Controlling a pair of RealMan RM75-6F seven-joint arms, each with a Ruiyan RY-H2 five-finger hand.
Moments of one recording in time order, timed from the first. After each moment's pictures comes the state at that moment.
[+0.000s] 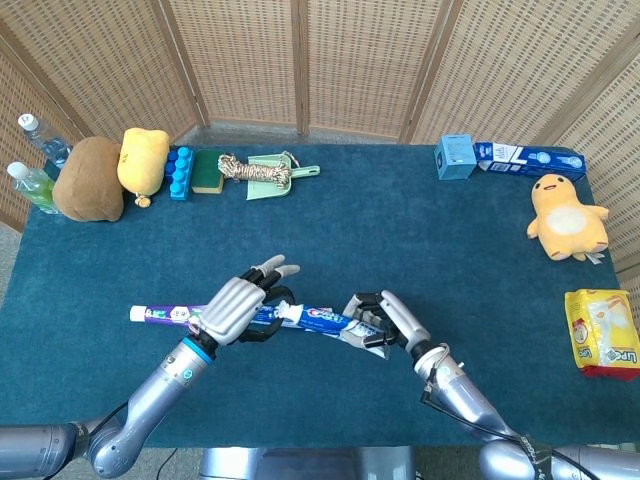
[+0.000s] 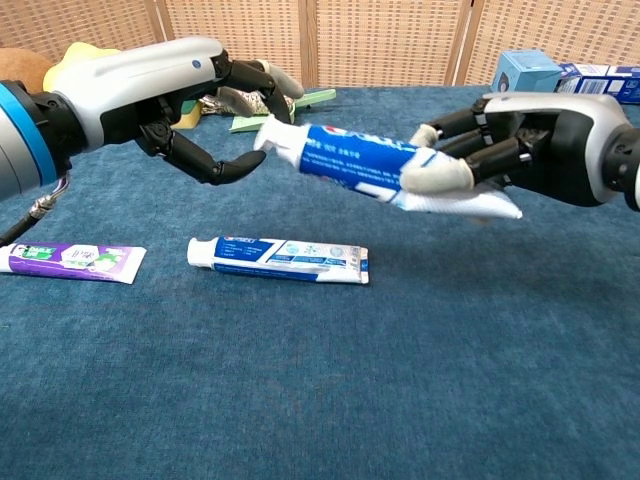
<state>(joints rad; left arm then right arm) -0.71 -1.46 -0.14 -1.86 1.25 1.07 0.23 0.61 -1.35 0.25 -1.98 -0.91 0.89 0.28</state>
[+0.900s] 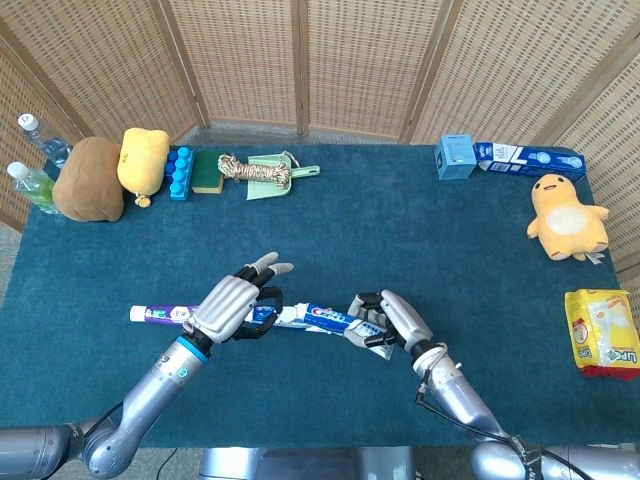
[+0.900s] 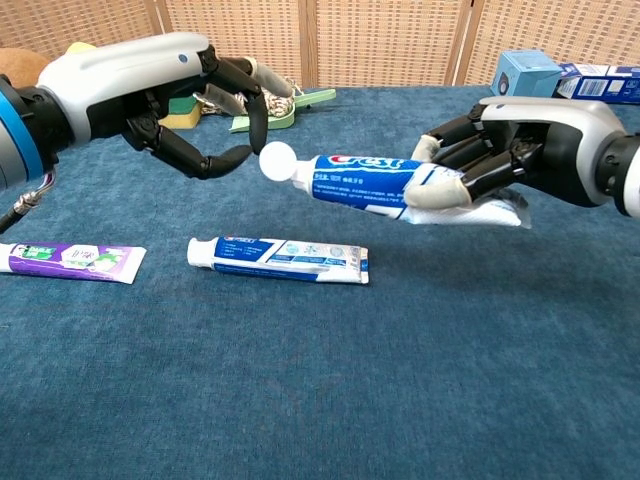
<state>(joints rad) -0.70 -1.44 -0.15 -1.88 1.23 1.07 0.22 0.63 -1.39 0.23 -1.97 -0.90 0.97 0.12</state>
